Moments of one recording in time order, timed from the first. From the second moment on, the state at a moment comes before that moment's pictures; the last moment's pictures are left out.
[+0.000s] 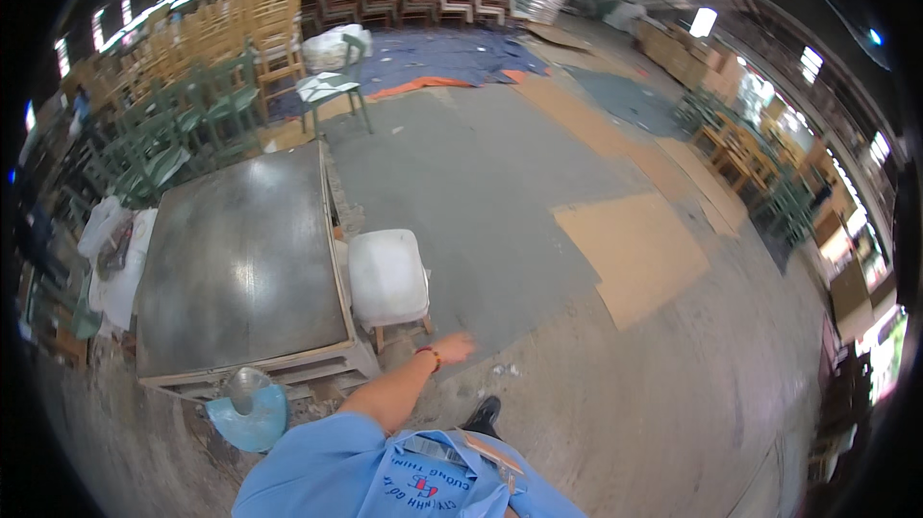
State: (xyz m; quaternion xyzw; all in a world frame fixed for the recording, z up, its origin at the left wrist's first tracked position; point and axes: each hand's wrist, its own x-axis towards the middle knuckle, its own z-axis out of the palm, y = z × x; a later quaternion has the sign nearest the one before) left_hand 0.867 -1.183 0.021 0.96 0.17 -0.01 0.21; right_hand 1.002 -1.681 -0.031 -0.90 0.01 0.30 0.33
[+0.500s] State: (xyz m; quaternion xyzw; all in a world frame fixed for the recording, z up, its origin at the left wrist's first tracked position) left_hand 0.851 -1.076 -0.048 0.75 0.46 -0.40 0.27; right_hand 1.443 -0.989 0.138 -0.70 -0.36 0.25 0.56
